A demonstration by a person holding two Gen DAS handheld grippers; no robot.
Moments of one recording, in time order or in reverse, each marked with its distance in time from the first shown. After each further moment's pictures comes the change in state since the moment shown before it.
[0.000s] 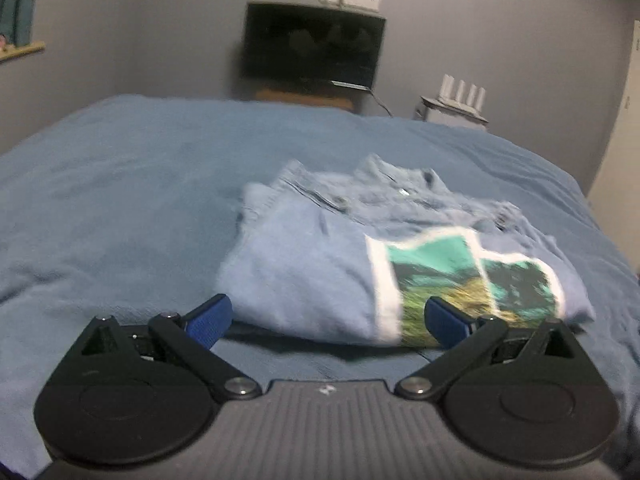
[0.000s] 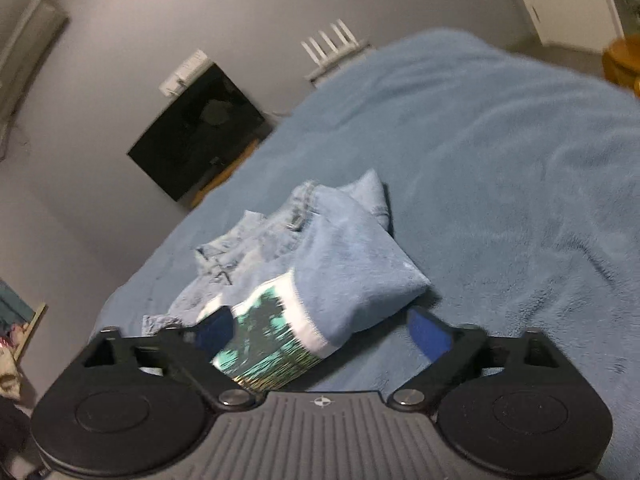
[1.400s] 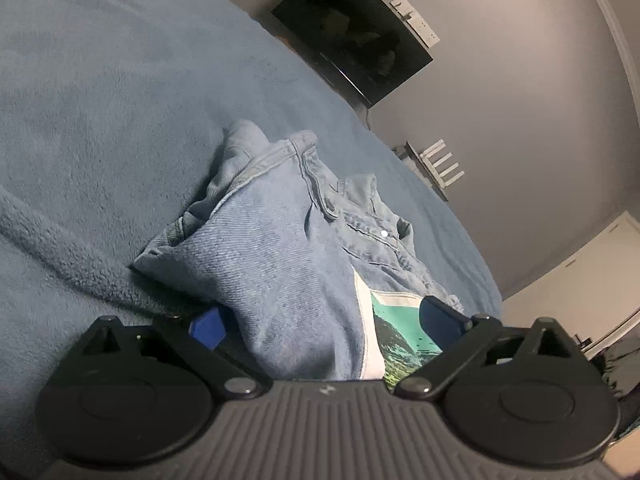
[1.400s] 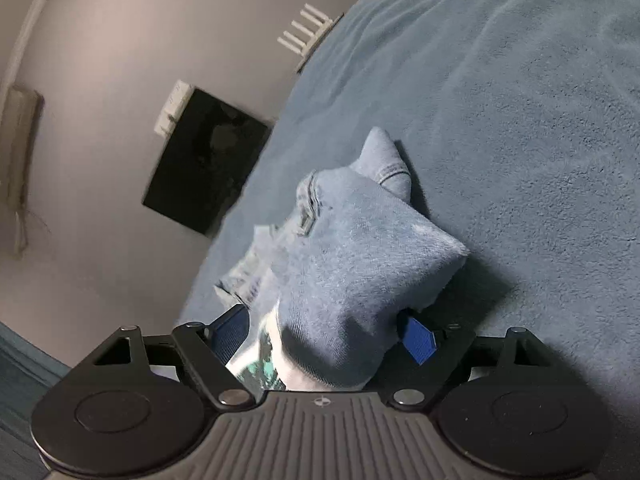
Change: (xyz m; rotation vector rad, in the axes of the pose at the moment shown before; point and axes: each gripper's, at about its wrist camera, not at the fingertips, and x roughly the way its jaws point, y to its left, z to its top) left arm 0.103 0.088 -0.005 -0.579 0.029 -0.340; right arm 0.121 -0.033 0.004 0.308 0.034 0.137
